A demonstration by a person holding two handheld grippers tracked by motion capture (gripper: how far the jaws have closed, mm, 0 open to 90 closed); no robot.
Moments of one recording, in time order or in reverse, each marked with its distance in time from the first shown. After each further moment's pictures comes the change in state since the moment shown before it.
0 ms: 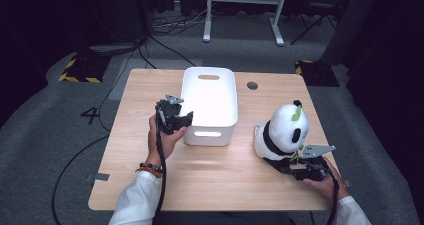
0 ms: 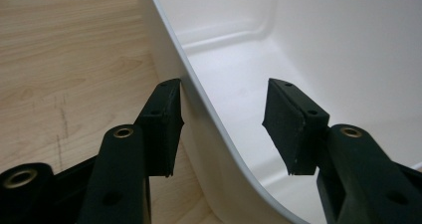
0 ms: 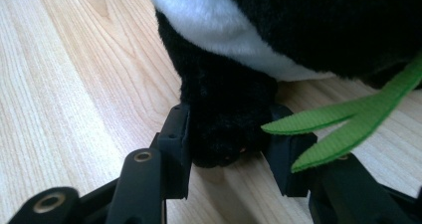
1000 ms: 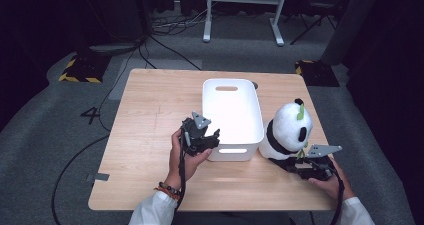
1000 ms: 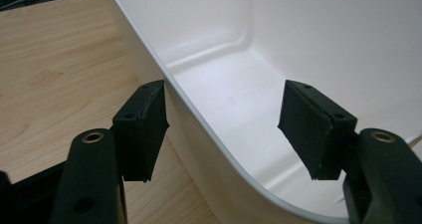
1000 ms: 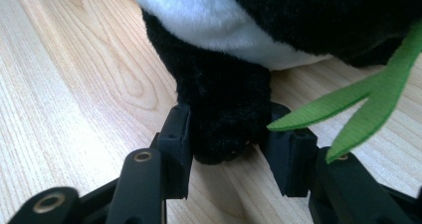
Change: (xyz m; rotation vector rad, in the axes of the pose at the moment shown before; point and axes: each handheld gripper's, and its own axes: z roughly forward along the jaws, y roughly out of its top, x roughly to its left) left arm -0.075 -0.021 -0.011 -0.045 -0.063 0.101; right arm -0.008 -0.008 -0.011 0.010 -0.055 0.020
